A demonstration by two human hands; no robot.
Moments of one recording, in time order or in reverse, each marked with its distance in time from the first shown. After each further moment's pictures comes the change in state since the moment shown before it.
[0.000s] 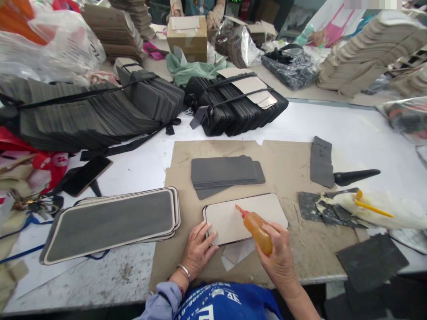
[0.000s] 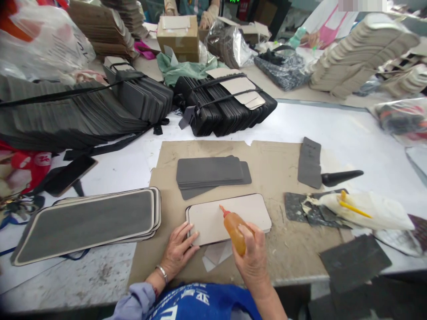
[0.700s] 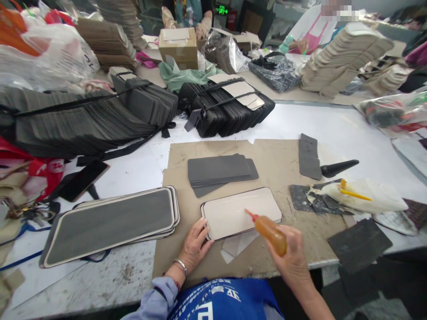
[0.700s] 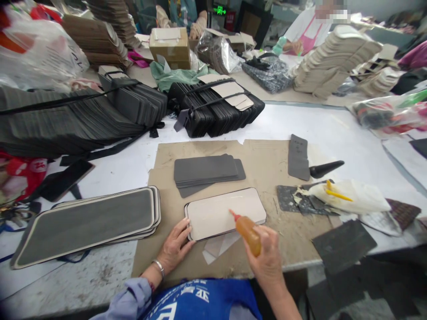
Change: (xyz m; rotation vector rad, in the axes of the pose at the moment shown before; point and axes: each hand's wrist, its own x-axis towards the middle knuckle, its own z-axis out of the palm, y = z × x) left_hand 0.000 -0.006 -0.009 -0.097 -0.031 0.005; right_hand -0.028 0.011 -0.031 -0.063 0.051 0.106
